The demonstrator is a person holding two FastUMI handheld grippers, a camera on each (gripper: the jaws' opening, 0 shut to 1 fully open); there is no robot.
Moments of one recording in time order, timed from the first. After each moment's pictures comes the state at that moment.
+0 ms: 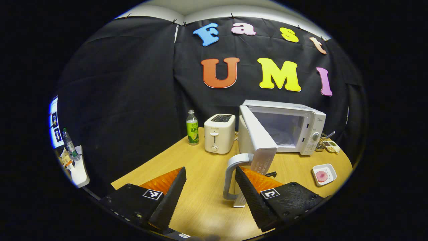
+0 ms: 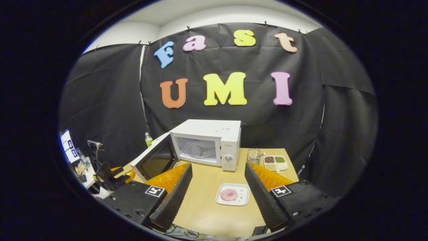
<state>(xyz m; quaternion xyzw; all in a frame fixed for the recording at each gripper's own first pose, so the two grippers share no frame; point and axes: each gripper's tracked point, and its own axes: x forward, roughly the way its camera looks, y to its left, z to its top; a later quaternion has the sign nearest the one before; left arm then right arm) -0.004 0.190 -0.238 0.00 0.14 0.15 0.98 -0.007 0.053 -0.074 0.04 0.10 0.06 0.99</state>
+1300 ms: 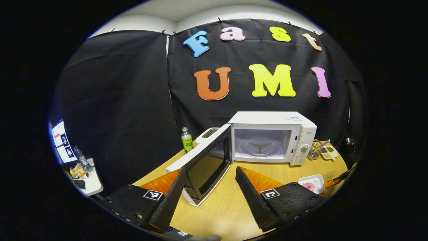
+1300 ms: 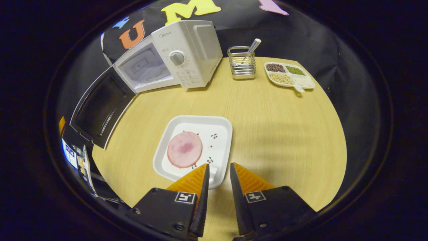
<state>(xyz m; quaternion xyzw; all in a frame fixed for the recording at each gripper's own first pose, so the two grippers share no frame) 0.010 0.089 -0.156 0.04 0.14 0.16 0.98 0.131 -0.039 -0.406 0.10 0.43 0.08 0.89</state>
